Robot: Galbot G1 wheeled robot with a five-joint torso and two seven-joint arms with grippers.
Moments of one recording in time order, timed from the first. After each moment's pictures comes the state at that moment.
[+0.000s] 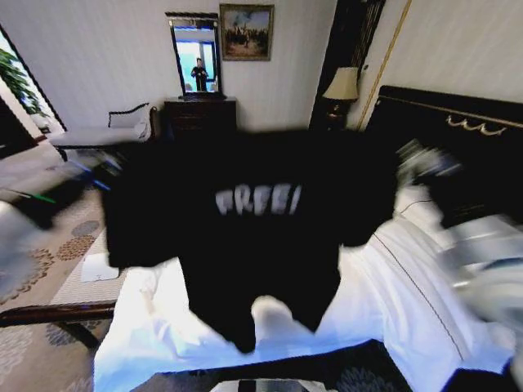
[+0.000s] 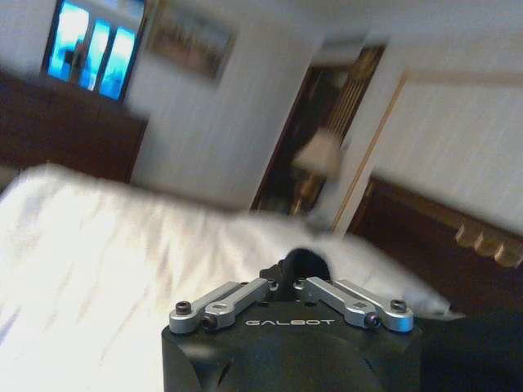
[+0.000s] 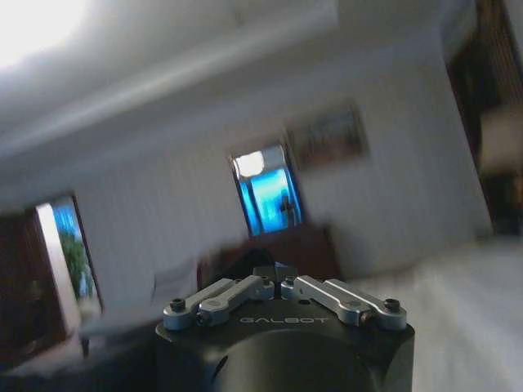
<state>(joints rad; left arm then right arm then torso) 1.14 -0.78 -0.86 -2.41 -1.64 0.70 -0.46 -1.27 0.78 0.73 2.46 1.25 -0.32 0.35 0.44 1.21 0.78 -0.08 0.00</state>
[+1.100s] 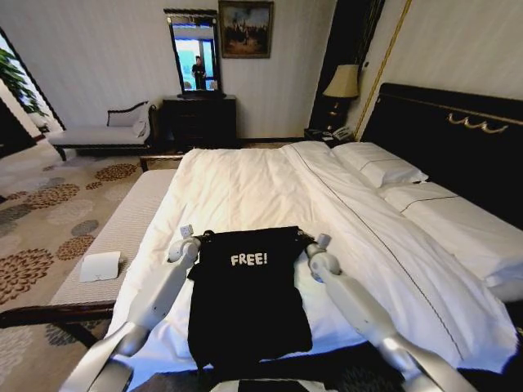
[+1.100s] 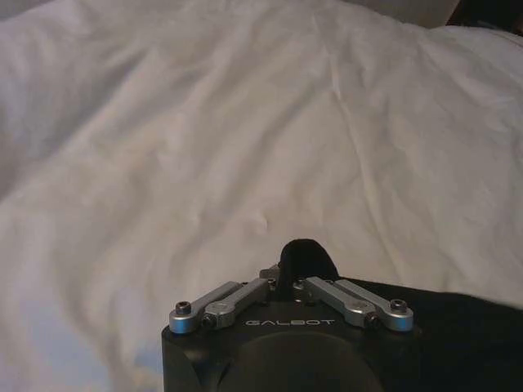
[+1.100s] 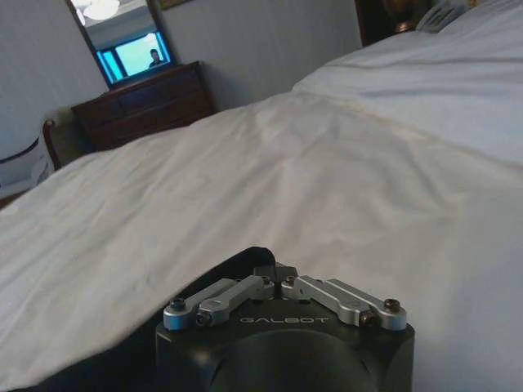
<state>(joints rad) 0.61 -1.24 -0.14 -1.17 -0.86 0.49 -0.29 -0.66 1.21 0.01 1.17 0.88 -0.05 0.24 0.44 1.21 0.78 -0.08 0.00</state>
